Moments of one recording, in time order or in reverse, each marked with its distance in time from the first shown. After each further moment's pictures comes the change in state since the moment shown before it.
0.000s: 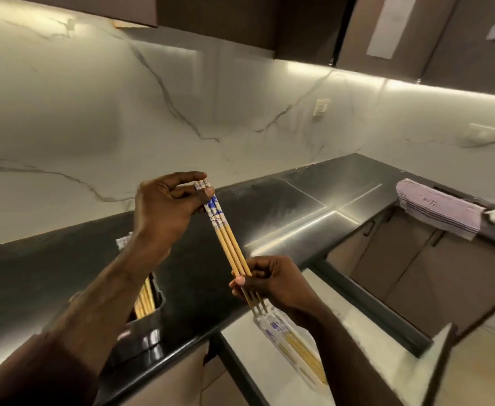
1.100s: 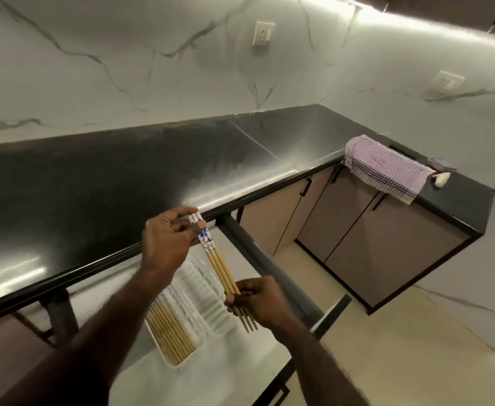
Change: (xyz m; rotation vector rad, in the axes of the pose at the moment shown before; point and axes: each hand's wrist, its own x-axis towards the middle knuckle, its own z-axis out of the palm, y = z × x) left_hand -0.090 -0.175 0.363 0.083 0.016 -0.390; right_hand -0.097 0.230 -0.284 -0.004 0.143 0.386
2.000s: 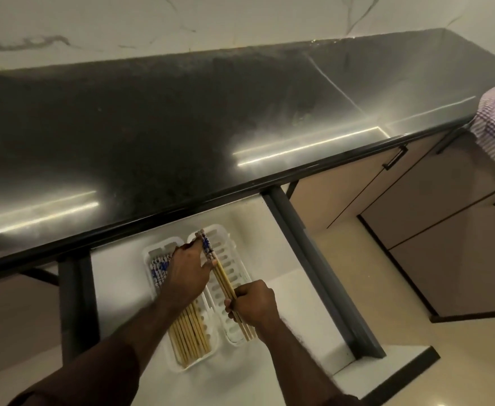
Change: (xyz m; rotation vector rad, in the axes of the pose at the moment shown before) left_hand 0.042 -0.194 0.020 0.903 -0.035 -0.216; right_hand 0.152 0.094 0.056 -0.231 -0.136 0.332
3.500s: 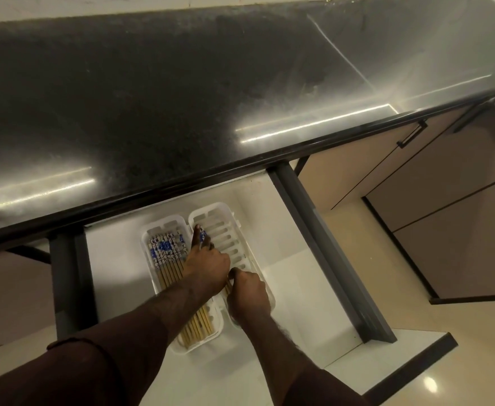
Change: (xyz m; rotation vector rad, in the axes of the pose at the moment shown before) left_hand 0.002 -0.002 0.046 0.946 -0.441 0.282; right_hand 0.020 0.024 0.045 -0.547 0.106 -0.215
